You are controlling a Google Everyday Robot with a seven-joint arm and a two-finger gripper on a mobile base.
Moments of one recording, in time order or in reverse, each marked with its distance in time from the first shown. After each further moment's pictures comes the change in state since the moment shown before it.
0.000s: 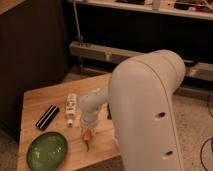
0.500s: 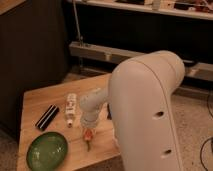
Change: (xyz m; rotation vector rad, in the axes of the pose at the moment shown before) arm -0.003 -0.004 0.001 0.002 0.010 0.016
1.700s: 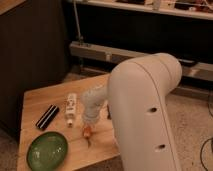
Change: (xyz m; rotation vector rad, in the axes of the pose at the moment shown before) arm -0.026 -0.006 0.003 -0.005 -0.001 0.010
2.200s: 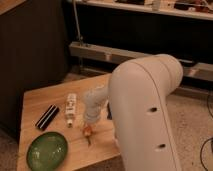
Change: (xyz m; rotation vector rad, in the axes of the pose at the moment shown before) arm -0.006 -0.004 0.001 -0.010 -0.006 0.013
